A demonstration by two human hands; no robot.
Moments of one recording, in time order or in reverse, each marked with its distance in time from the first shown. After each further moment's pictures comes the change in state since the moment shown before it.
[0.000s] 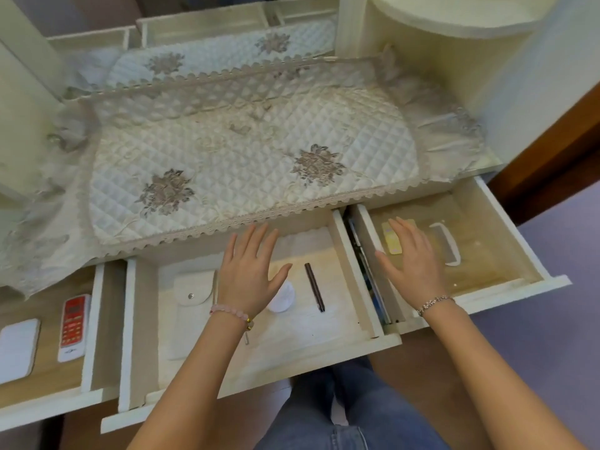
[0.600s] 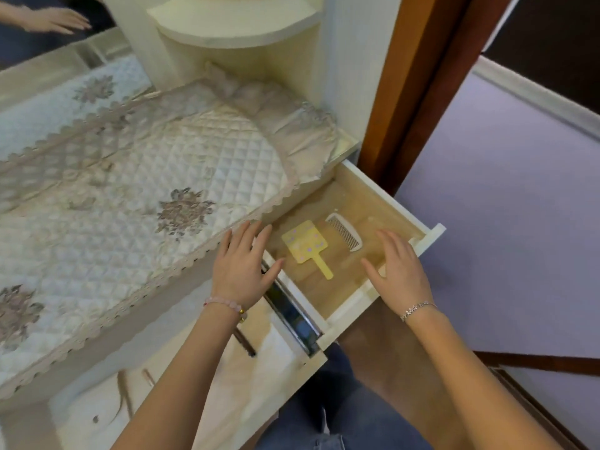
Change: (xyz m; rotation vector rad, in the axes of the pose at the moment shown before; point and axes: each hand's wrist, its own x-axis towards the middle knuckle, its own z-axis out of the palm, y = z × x) left_hand 0.128 0.146 0.039 -0.015 -0.185 0.391; right_hand -0.046 0.125 -0.045 0.010 0.170 0.390
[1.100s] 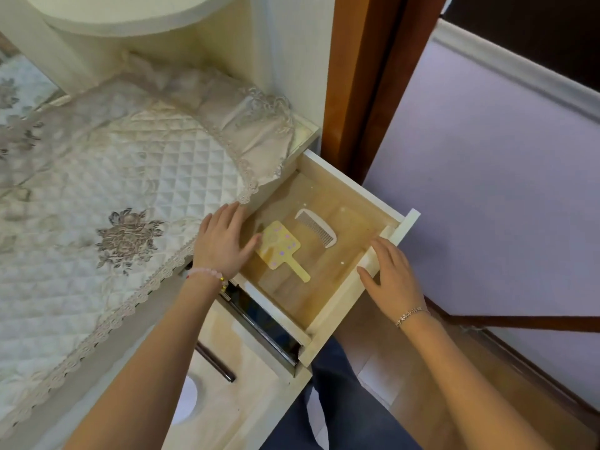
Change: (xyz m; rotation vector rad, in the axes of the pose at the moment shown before) left_hand 0.093 -0.004 0.040 -0.055 -0.076 0.075; right_hand -0.004 0.047 0.018 0.037 -0.107 0.224
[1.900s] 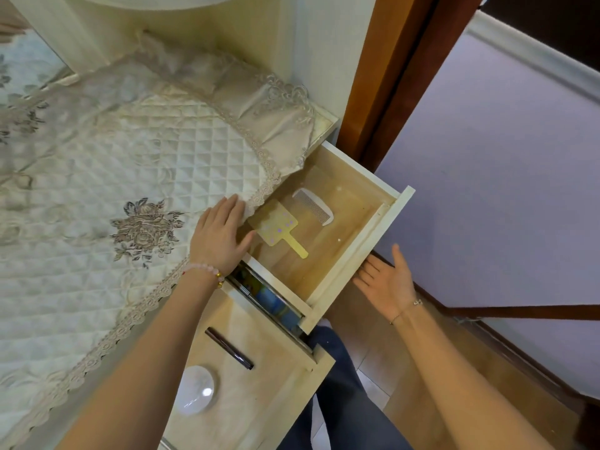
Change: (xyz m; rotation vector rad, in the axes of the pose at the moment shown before) left_hand -0.007 -0.057 0.007 -0.063 -0.028 0.044; right_hand 0.007 -0.043 0.043 1.797 -0.152 0.794
